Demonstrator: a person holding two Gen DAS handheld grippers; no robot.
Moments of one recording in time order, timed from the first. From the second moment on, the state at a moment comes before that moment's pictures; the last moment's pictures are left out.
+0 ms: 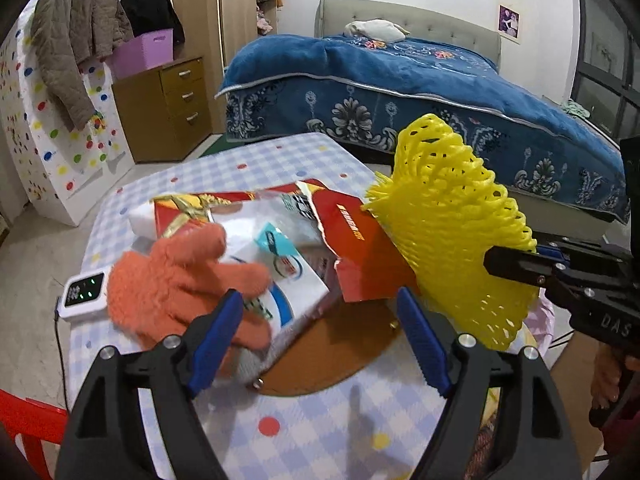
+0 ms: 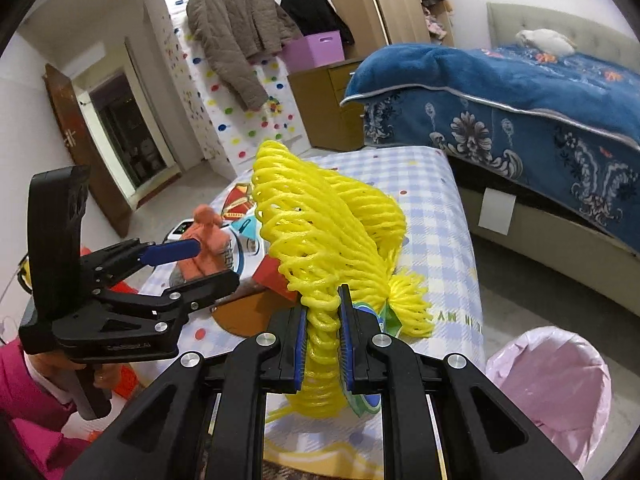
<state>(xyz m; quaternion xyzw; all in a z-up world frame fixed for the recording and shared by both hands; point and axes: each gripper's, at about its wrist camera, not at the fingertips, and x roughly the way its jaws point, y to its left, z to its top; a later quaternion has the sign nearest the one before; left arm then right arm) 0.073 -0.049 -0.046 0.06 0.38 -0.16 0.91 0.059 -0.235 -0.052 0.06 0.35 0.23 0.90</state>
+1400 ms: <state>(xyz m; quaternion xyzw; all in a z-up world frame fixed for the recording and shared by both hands) 0.065 -0.130 -0.008 0.05 0.36 -0.26 0.90 0.005 -0.319 -0.028 0.12 0.31 0.04 0.94</state>
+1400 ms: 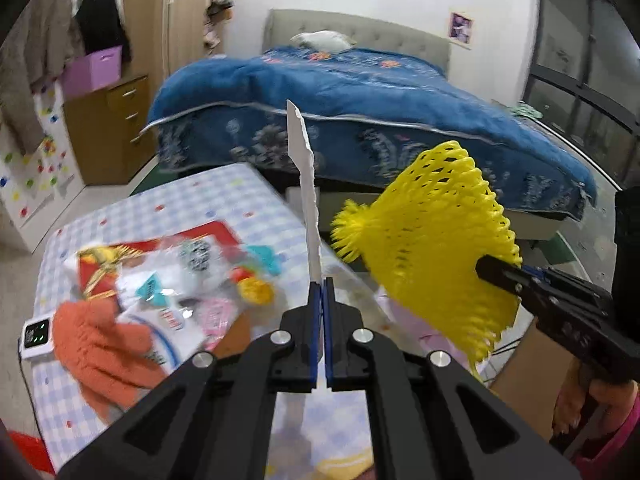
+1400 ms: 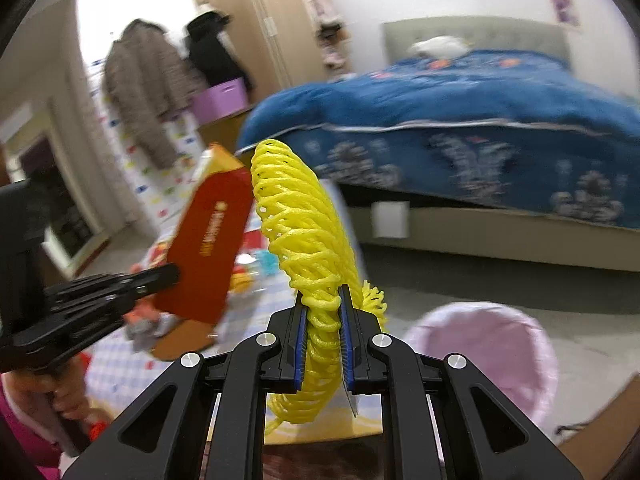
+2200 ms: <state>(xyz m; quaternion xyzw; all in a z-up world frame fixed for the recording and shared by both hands) 0.067 -0.307 -0.094 0.14 0.42 -0.38 0.81 -0.018 -0.445 -0.119 0.16 0.41 -0.16 0.89</state>
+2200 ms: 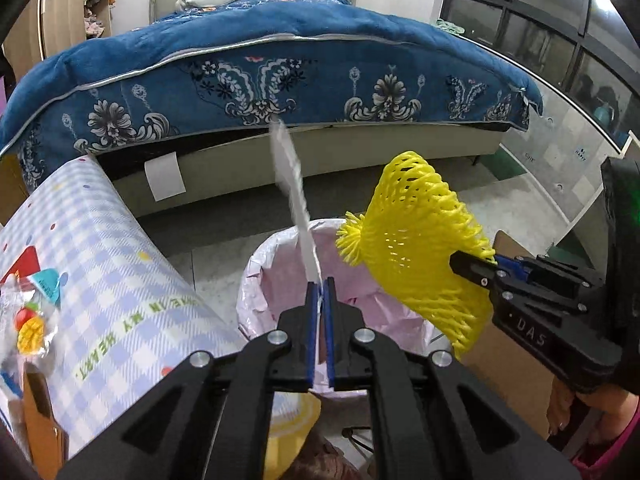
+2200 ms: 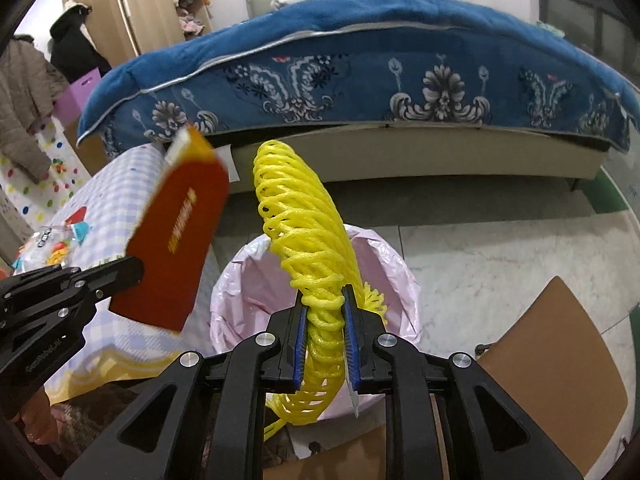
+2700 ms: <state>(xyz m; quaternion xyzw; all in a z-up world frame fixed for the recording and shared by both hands) 0.067 -0.247 -0.072 0.11 0.41 -0.32 0.85 -0.022 -0.432 -0.090 0.15 0.37 -0.16 0.90</state>
